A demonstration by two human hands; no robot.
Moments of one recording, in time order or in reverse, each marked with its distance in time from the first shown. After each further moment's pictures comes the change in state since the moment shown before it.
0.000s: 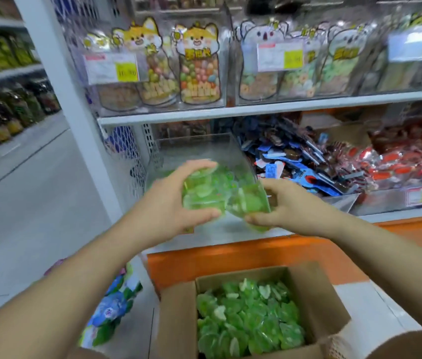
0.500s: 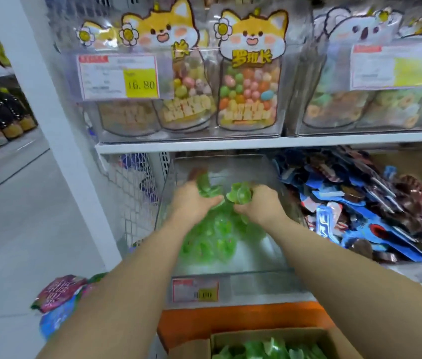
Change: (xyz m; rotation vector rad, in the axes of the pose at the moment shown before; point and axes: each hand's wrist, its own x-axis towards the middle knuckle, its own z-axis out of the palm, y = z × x) left_hand 0.156 -0.133 0.025 0.036 0.257 -0.459; right_hand 0.201 0.041 0.058 -0.154 0.289 0.308
